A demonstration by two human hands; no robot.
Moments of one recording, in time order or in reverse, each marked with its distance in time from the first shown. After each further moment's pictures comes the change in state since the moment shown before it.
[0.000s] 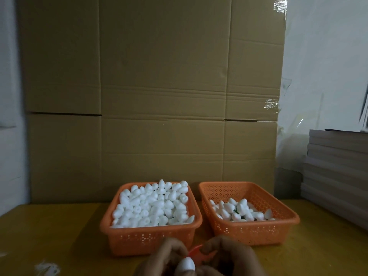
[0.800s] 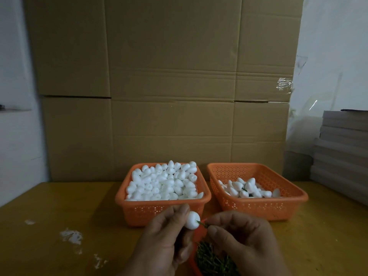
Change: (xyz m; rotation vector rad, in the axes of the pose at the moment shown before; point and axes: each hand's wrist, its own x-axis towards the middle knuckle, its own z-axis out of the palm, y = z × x) left_hand 0.007 0.017 -0.002 -0.587 0.176 -0.149; right_hand -0.026 -0.015 0.006 0.230 -0.014 -0.262
